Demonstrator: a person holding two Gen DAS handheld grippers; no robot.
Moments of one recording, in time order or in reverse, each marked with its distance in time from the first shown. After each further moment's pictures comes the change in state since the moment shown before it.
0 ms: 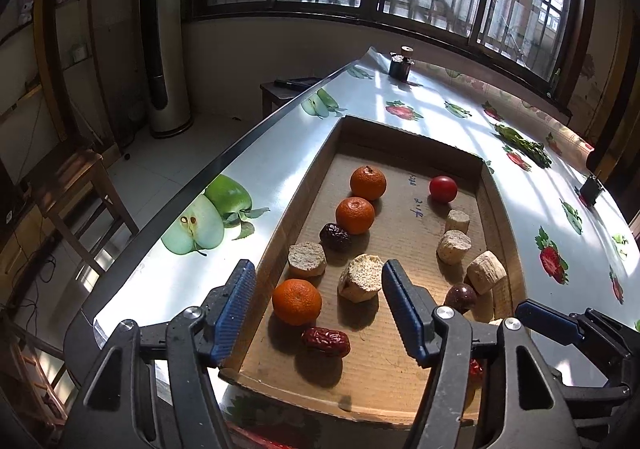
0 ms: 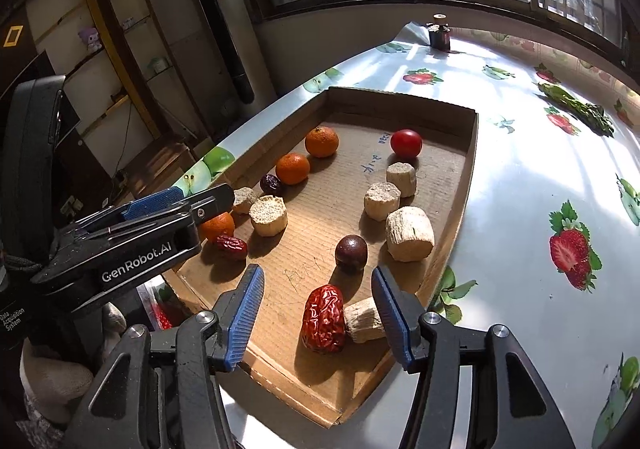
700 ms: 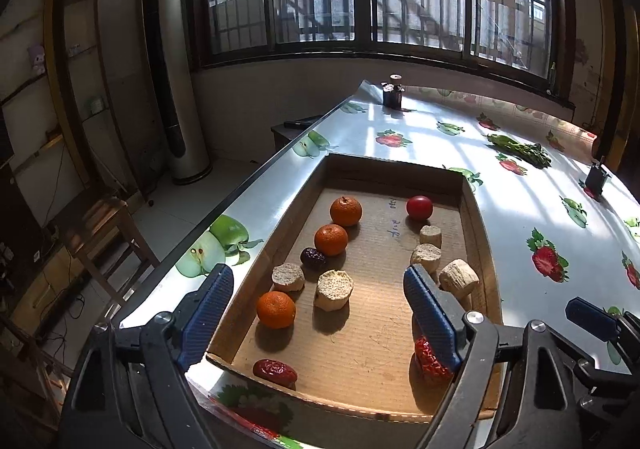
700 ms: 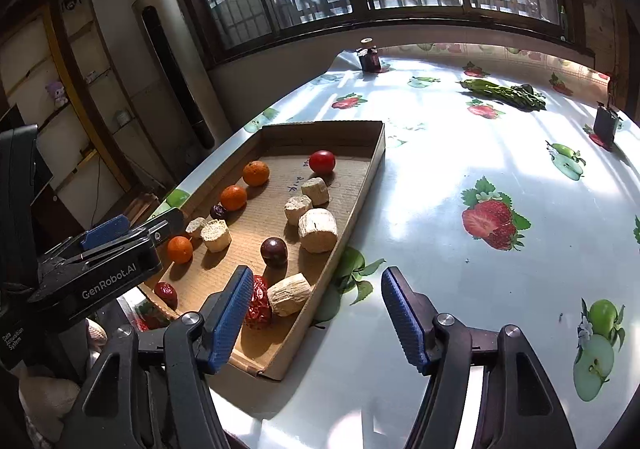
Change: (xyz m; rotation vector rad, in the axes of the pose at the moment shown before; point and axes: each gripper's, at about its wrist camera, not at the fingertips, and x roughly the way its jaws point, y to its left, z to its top) left arm -0.045 -0.051 -0.013 0.098 -0.172 0.110; right arm -0.055 -0.040 -0.030 0.139 -0.149 -0.134
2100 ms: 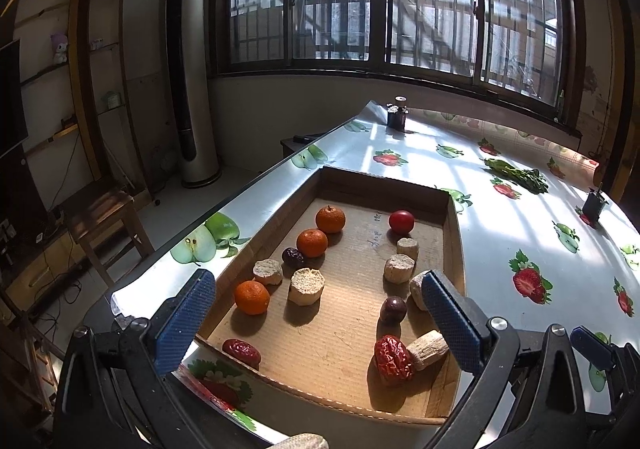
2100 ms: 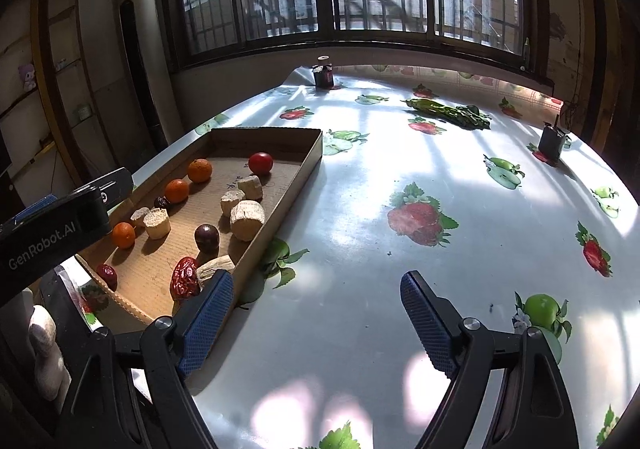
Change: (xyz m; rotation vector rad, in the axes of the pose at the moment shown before) left arm -0.017 -0.020 -0.012 -0.079 -0.045 0.022; right arm -0.013 -0.017 -0.018 -0.055 -0.045 -0.186
